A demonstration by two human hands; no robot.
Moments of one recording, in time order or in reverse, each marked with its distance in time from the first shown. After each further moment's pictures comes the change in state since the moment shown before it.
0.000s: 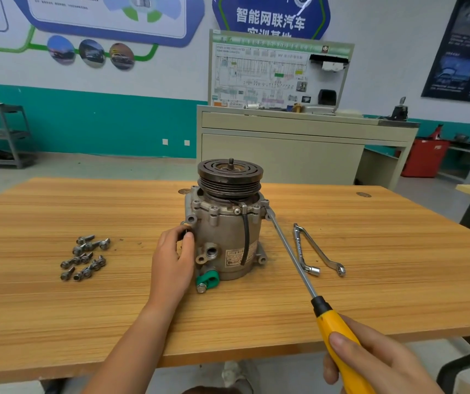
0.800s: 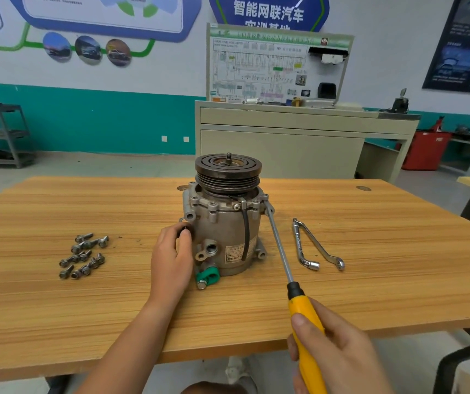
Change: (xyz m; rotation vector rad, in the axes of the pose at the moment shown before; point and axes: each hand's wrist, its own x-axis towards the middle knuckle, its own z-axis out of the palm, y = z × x) left_hand 0.000 0.000 0.004 0.002 0.020 -0.005; right_hand 0.008 0.012 0.039 0.162 0.094 -0.048
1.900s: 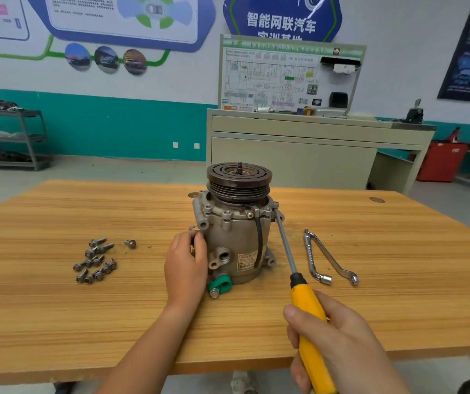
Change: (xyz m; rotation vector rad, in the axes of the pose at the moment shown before) left_hand 0.005 -0.005 0.011 0.100 0.109 0.041; right_hand 0.012 -0.031 0.013 -0.035 -0.138 0.124
